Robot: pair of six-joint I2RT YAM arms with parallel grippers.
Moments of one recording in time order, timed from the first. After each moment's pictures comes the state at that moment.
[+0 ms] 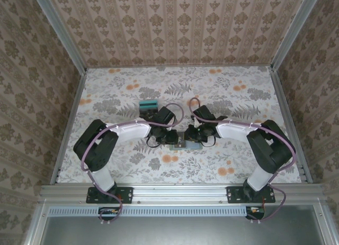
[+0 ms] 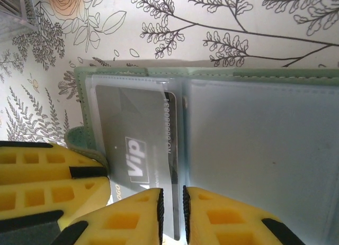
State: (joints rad) left arm -0.80 1.74 0.99 -0.42 0.32 -0.59; right arm 0.56 1.67 0.87 -0.28 -0.36 0.74
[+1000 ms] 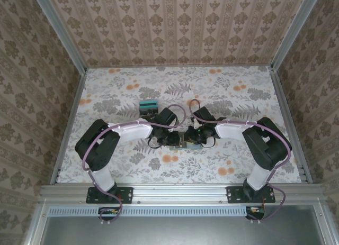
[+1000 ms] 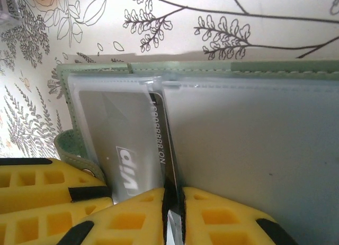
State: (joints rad) left arm -0.82 1.75 1.00 -0.42 0.32 -0.59; right arm 0.55 1.72 0.85 -0.21 -0.43 0.77
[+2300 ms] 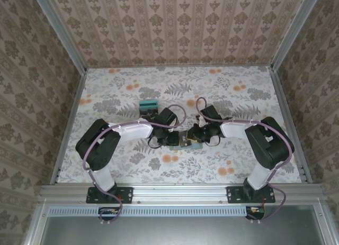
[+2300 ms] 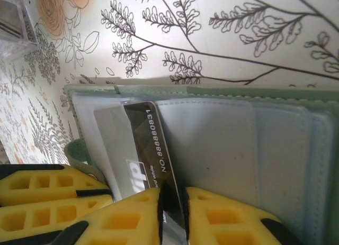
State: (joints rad) left arm -0.82 1.76 1.00 -0.42 0.33 -0.59; right arm 0.46 1.72 0.80 -0.14 -0.52 0.75
